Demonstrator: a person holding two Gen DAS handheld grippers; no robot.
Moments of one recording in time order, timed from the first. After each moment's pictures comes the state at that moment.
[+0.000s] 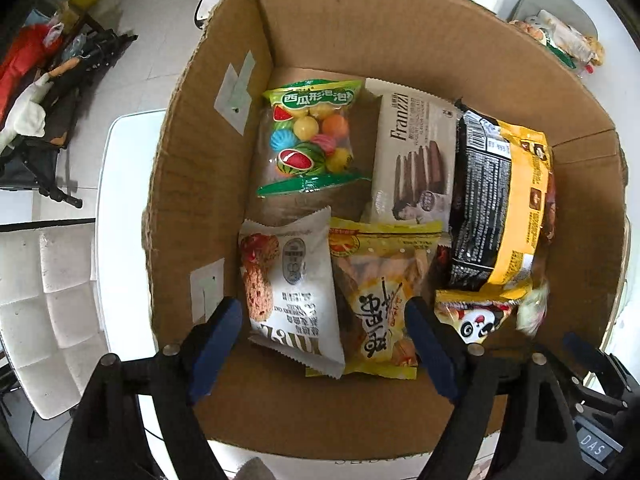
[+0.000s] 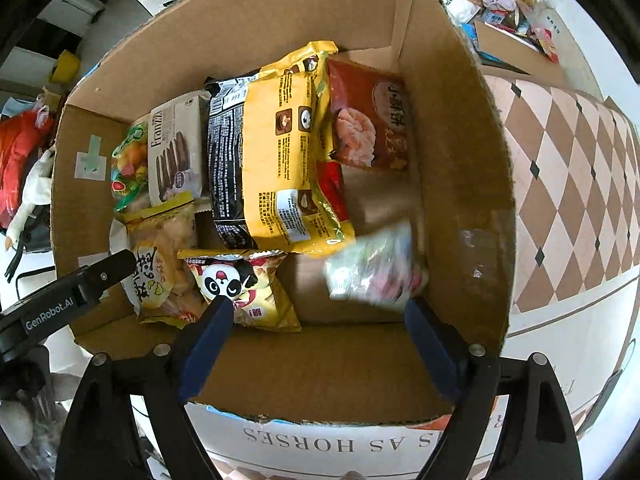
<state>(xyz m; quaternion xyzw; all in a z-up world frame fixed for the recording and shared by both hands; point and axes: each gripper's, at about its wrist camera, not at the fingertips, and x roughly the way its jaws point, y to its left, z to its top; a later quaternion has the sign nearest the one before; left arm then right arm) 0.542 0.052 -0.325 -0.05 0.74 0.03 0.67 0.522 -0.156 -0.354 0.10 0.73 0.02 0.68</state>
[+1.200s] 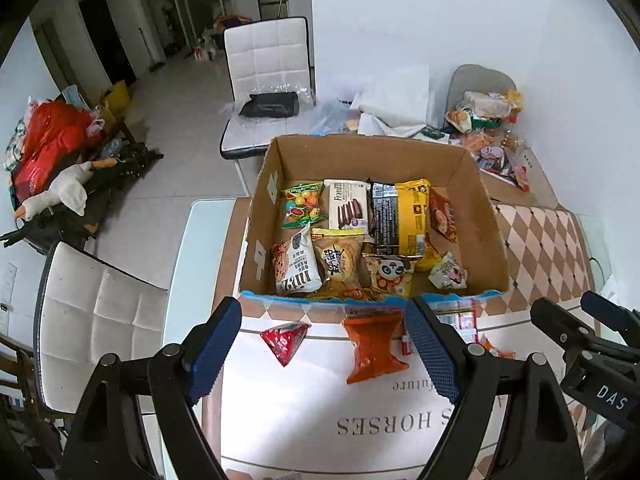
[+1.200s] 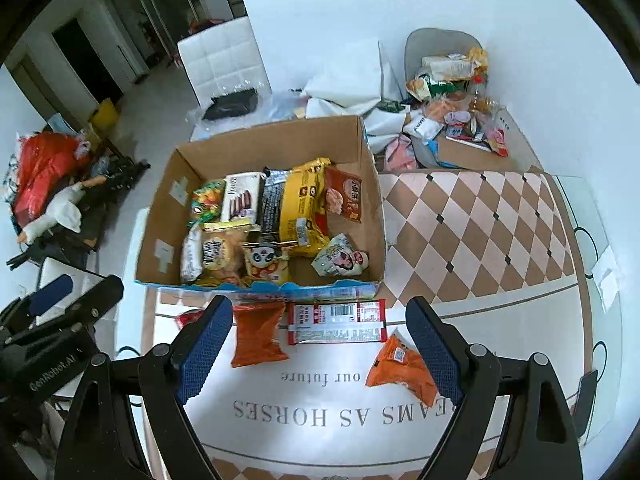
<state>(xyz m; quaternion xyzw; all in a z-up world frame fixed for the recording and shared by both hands) 0.370 0.015 -0.138 0.00 0.52 0.02 0.85 0.372 -0.171 -0.177 0.07 0.55 0.02 0.84</state>
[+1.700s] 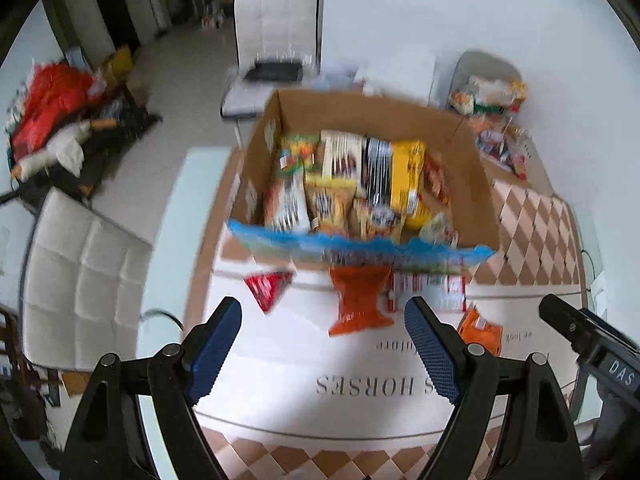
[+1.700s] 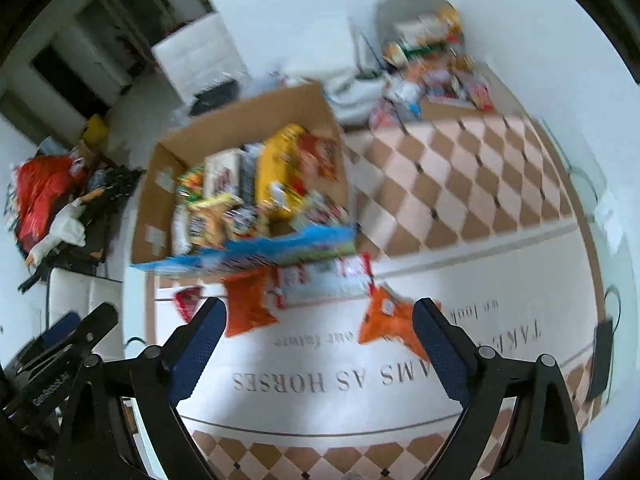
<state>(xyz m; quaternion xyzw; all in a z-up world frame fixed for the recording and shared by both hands) 0.343 0.009 -0.176 -0.04 0.58 0.03 0.81 0.337 -0.217 -0.205 0.13 0.58 -0.02 0.80</state>
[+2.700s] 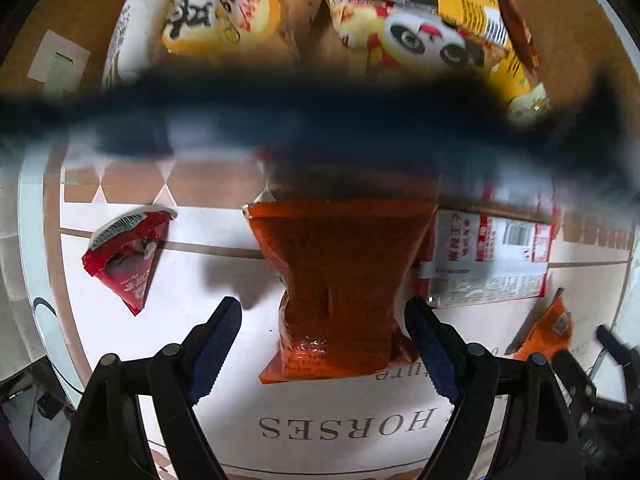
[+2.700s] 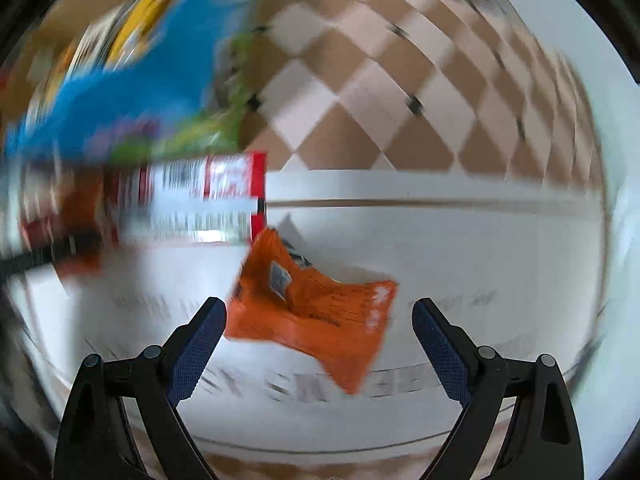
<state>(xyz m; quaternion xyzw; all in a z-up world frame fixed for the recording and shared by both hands) 0.407 -0.036 -0.384 -0.05 0.75 0.00 0.65 0.369 -0.245 -0.394 -0.04 0.73 -0.01 0.69</state>
